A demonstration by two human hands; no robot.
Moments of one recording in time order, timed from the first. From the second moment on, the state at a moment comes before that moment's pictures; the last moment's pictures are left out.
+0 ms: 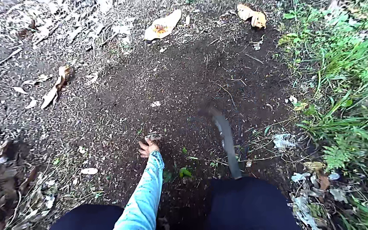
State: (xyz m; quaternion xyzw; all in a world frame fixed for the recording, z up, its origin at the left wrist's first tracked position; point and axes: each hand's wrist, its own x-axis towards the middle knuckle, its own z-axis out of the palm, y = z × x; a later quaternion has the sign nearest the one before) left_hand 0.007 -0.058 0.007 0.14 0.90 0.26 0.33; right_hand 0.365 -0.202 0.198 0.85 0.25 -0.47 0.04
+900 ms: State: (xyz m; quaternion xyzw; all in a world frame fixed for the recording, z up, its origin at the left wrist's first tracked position) left_hand 0.009 -0.060 0.009 0.12 0.89 0.29 0.34; right_hand 0.302 -0.213 0.215 0.86 0.17 -0.49 -0.01
